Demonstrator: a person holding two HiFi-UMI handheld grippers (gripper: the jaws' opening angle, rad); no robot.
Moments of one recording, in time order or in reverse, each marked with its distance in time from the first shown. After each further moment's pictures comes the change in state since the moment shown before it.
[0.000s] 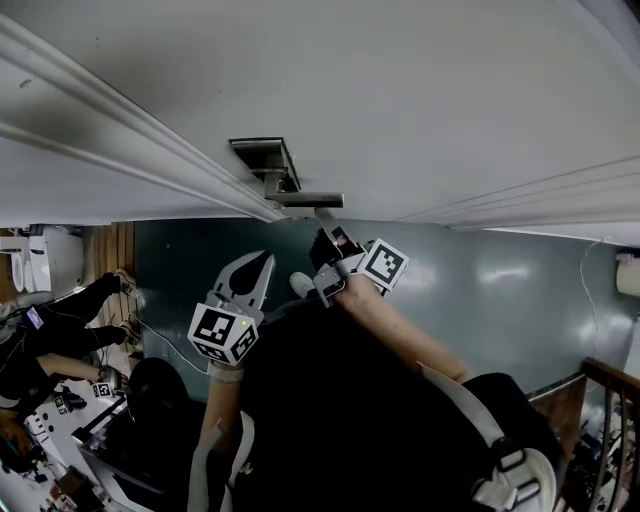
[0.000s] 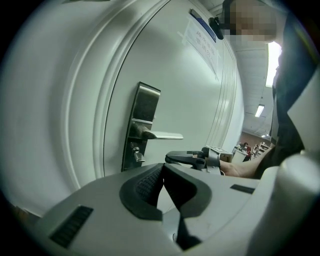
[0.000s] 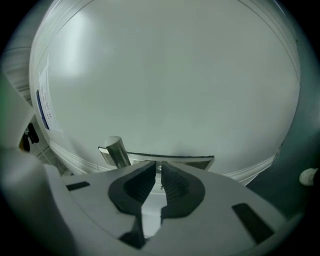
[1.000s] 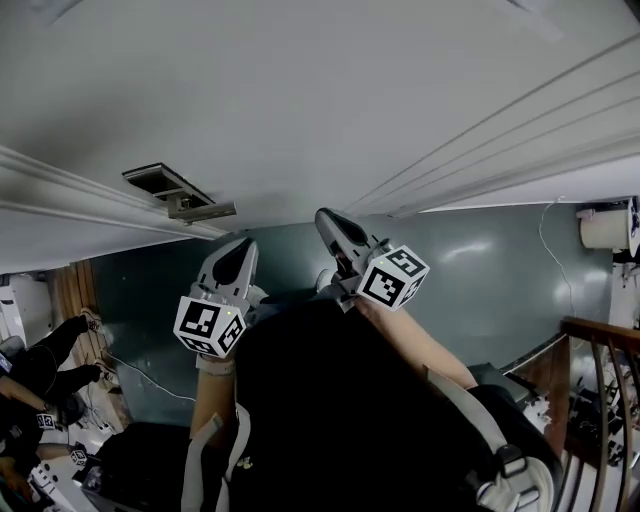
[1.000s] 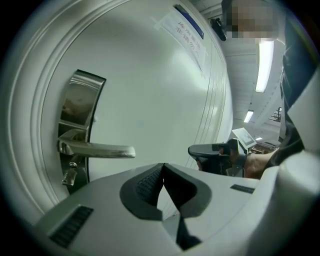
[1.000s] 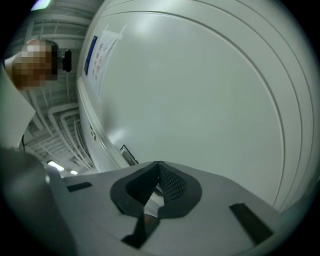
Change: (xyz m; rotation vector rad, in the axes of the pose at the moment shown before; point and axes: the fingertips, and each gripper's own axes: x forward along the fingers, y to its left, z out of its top) left arm 0.093 -0.113 0.037 0.021 -0.088 -0.125; right arm -0.136 0.092 0.121 -0.776 0.079 -0.094
